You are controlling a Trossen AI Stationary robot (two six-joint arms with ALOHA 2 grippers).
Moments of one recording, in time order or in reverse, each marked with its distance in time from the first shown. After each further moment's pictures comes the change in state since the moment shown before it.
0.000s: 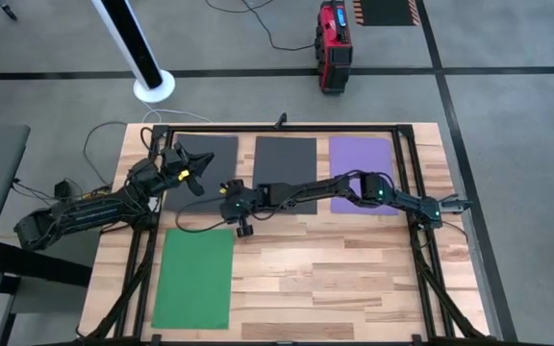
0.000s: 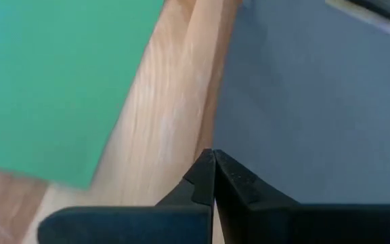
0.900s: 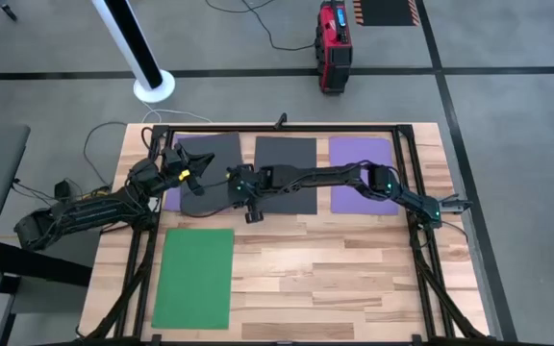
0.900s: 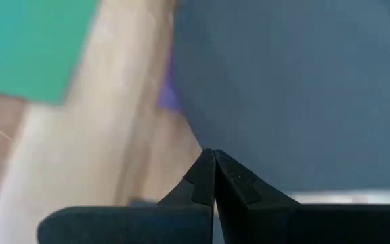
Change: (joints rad) left arm 0.000 0.000 0.000 -0.014 0.000 -0.008; right arm -0.053 -0.093 0.075 -0.341 0.033 0.006
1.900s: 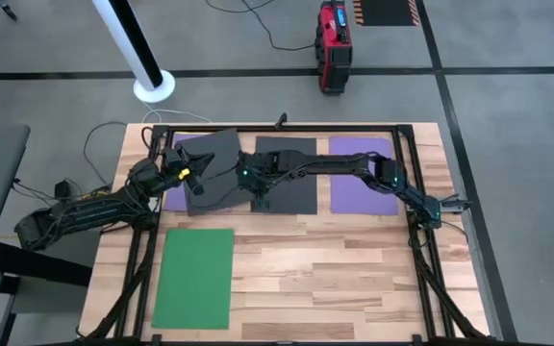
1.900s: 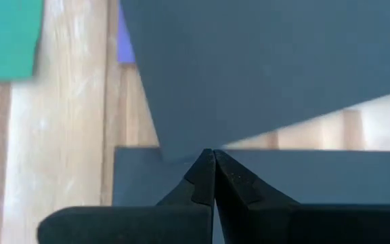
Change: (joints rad) left arm 0.000 0.000 0.000 -0.002 -0.001 -0.027; right arm -0.081 -0.062 -0.019 -0.142 -0.056 0.207
